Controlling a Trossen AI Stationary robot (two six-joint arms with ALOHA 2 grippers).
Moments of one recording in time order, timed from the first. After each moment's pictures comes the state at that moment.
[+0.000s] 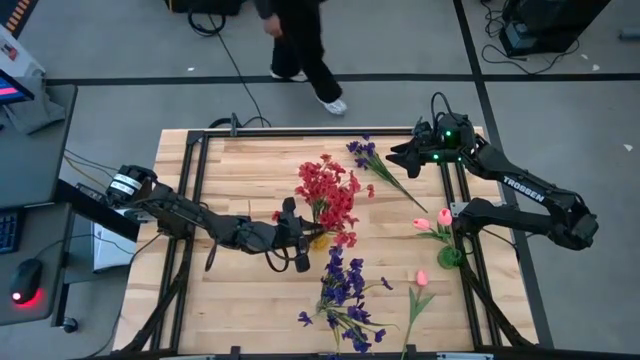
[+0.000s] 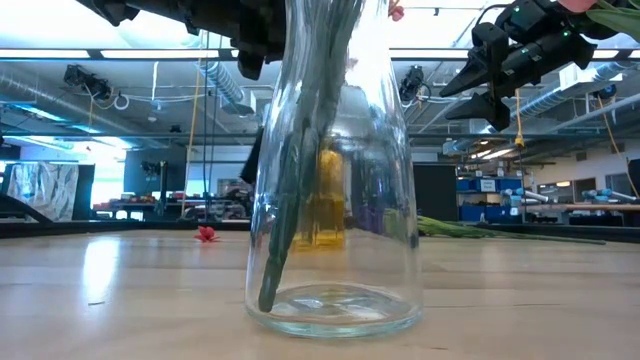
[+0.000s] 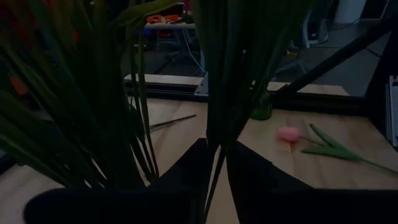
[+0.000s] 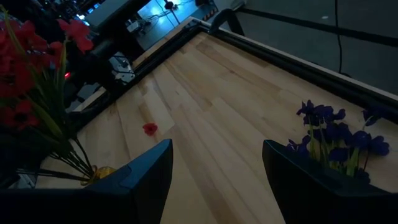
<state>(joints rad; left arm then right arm) -0.32 1.55 0.81 0.58 -0.57 -0.09 -0.82 0.87 0.65 -0.25 -0.52 0.30</state>
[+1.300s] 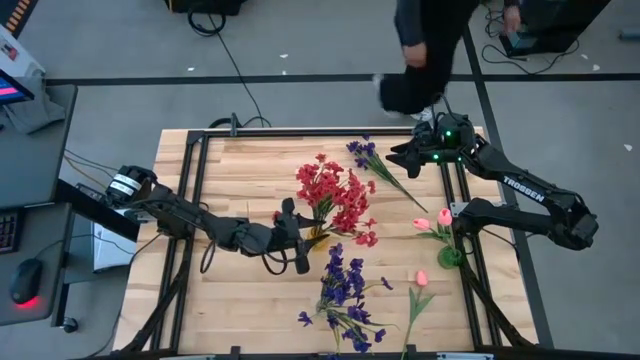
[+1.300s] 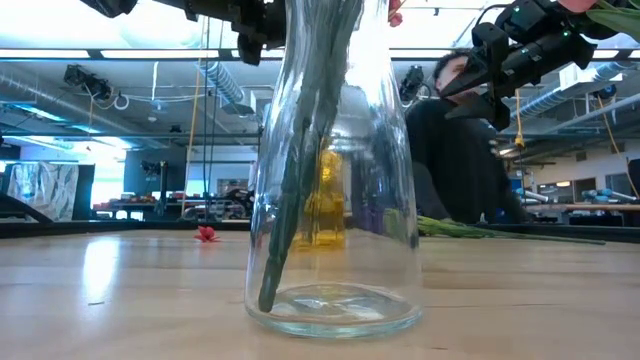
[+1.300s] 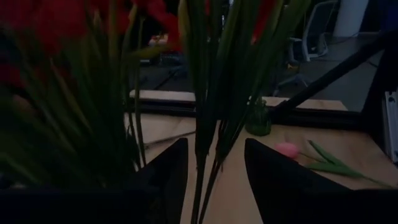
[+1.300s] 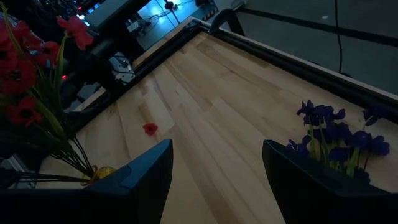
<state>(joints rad) -0.35 1.54 0.81 0.65 -0.61 -0.04 -0.82 0.87 0.65 -0.25 -0.52 0.30</state>
